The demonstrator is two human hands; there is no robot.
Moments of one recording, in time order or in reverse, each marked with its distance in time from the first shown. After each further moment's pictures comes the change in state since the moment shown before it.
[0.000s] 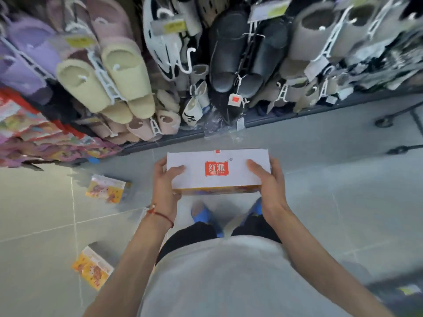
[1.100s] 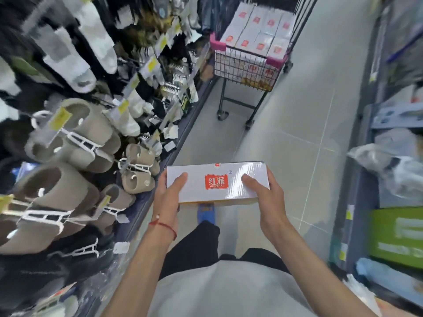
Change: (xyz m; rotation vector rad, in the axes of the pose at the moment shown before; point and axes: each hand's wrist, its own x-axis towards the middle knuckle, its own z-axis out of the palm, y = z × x) left_hand -0.032 -0.124 0.669 0.684 -0.719 0.028; right_hand 0.166 -0.154 -0.509 0.560 0.681 -0.106
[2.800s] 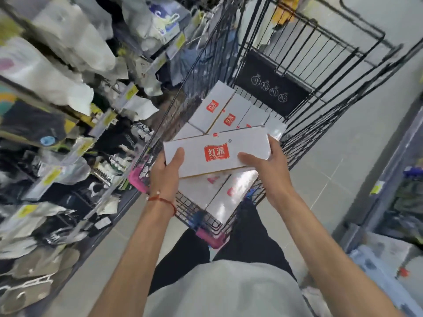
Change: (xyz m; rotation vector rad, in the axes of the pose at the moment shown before) left_hand 0.503 0.334 0.547 -0.048 0.224 -0.033; right_hand 0.726 -0.493 -0.012 -0.315 -0.228 -0.040
